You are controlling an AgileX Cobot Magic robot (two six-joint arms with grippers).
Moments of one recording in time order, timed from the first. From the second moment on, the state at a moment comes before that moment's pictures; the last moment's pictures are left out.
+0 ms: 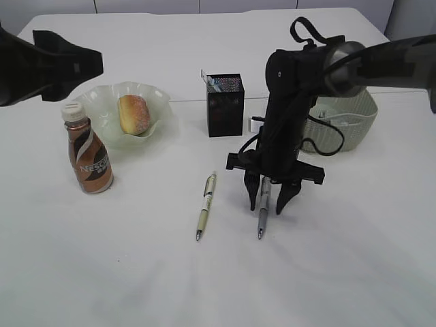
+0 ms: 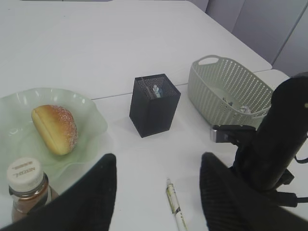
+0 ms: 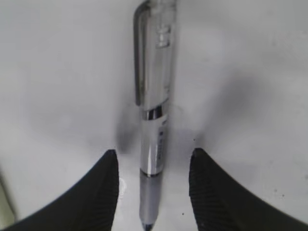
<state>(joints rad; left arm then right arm) -0.56 1.18 -0.78 -1.84 -0.11 1.59 0.35 2.33 -1.81 0.18 1.22 0.49</state>
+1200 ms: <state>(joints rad) -0.56 1.18 -0.78 -1.84 -0.11 1.59 0.36 2.35 -1.82 0.07 1.21 0.50</state>
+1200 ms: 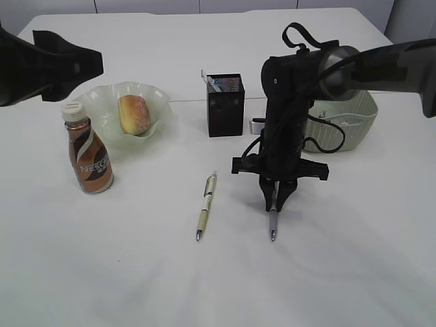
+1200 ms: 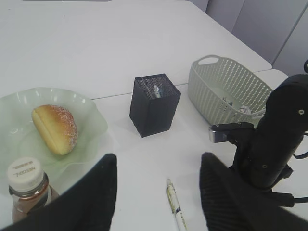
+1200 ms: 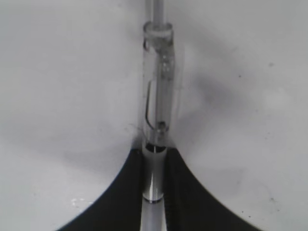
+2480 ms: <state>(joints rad) -0.56 1.18 -0.78 -1.83 -0.11 1.58 0.36 1.99 -1.57 -0.34 0.22 0.27</state>
